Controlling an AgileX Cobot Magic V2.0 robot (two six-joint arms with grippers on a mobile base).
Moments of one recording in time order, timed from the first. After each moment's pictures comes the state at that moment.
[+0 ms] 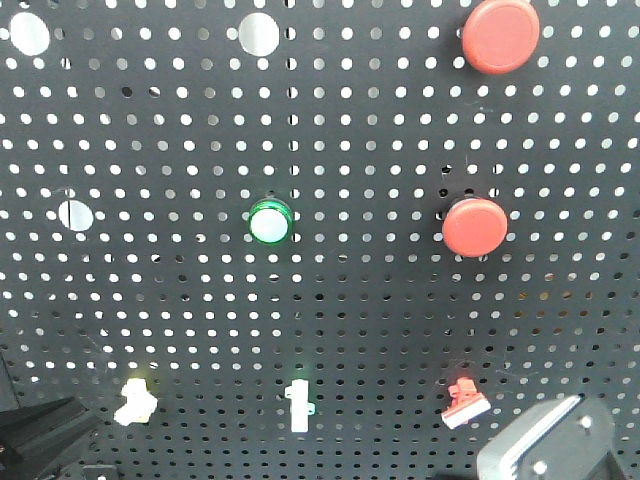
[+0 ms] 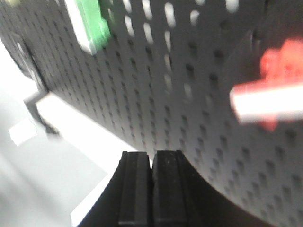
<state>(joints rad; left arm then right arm) -0.61 0.72 -0.61 0.17 0.18 -0.05 0.69 0.97 -0.58 -0.18 0.05 0.20</state>
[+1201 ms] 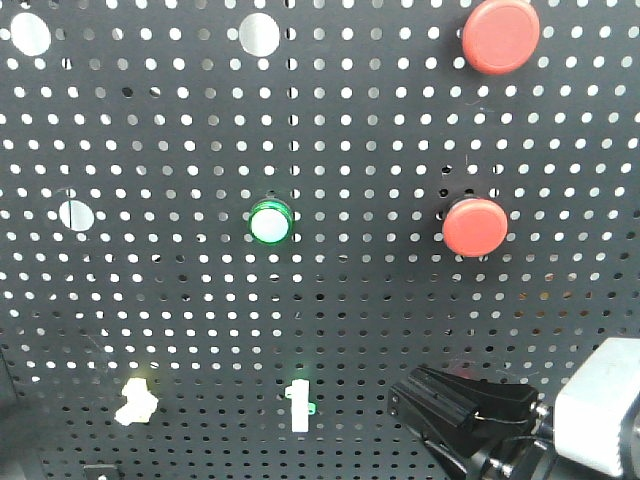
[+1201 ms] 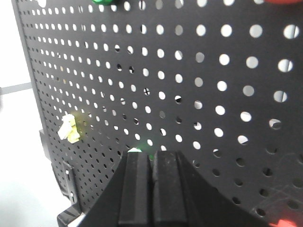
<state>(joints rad) -0.47 0.59 -0.52 0.17 0.13 -0.03 0.69 0.95 -0.58 -0.18 -0.27 0.20</state>
